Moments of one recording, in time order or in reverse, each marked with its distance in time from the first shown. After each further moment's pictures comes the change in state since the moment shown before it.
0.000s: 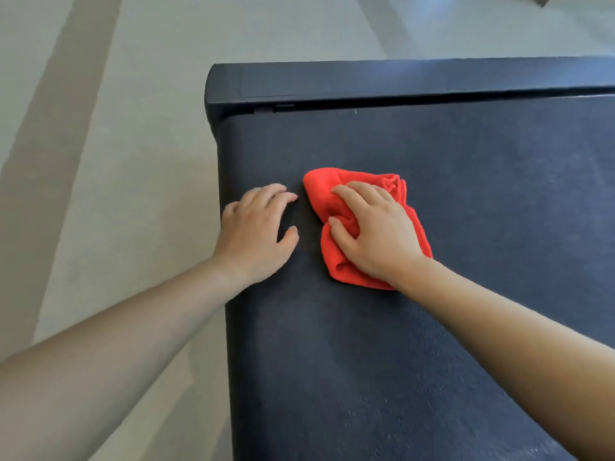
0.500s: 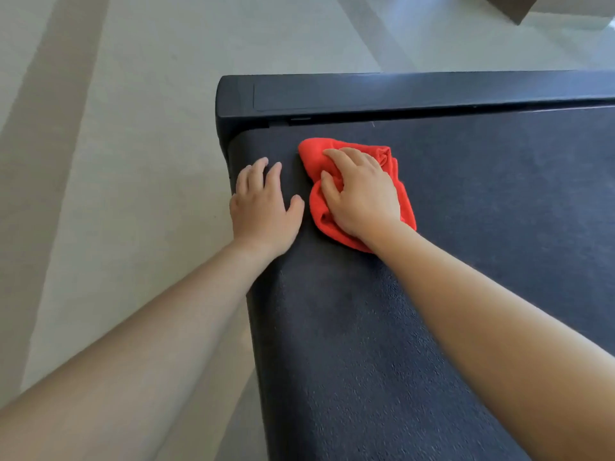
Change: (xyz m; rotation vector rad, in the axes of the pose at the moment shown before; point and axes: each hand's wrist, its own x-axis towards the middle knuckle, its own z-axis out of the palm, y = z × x) left_hand 0.059 -0.041 0.008 -0.172 0.081 -0.228; right_hand 0.093 -0.027 0.043 -0.041 0.142 0.133
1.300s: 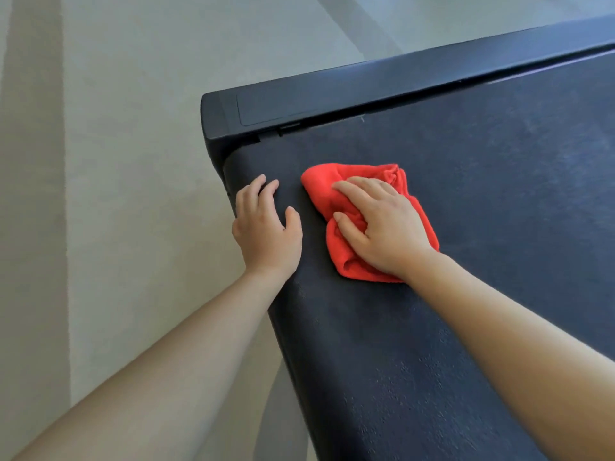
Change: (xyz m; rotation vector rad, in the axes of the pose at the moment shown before) left_hand 0.001 -0.007 0.001 -0.190 0.099 0.018; right_hand -0.040 -0.003 -0.024 0.001 -0.076 -0.017
